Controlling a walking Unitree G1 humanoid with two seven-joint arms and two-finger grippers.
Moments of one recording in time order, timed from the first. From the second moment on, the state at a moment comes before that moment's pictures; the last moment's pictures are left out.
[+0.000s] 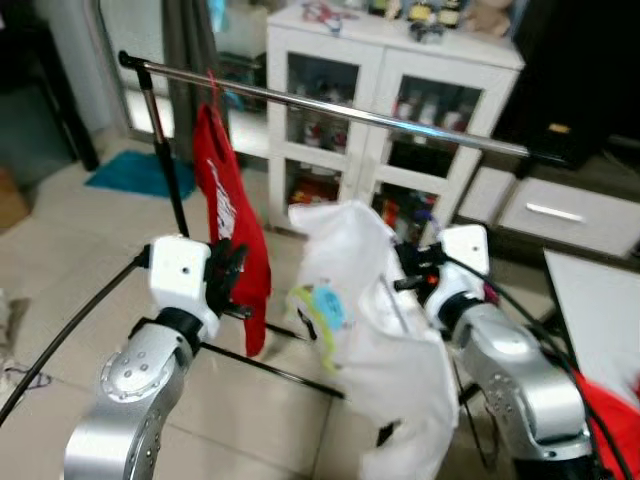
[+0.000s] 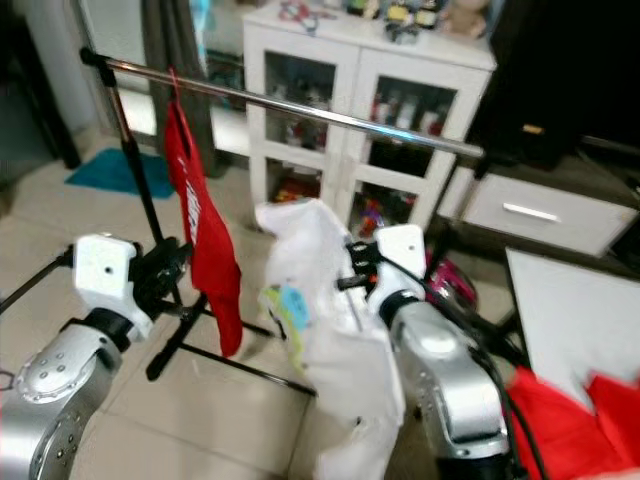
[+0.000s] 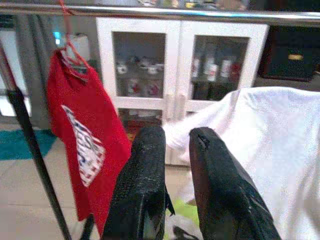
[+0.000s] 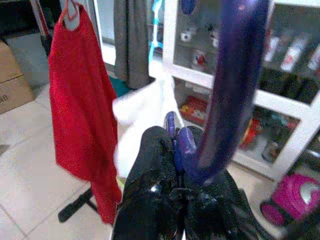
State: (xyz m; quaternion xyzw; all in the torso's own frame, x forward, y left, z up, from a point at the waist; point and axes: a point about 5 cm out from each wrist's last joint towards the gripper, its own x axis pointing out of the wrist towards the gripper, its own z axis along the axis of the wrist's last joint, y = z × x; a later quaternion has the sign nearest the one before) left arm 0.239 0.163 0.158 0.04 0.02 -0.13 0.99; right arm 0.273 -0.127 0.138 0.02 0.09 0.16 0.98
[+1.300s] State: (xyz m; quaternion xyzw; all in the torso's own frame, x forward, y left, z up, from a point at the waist) left arm 0.241 0.141 0.170 0.04 0.02 -0.28 0.96; right arm 0.341 -0.153 0.161 0.02 0.13 0.00 0.99
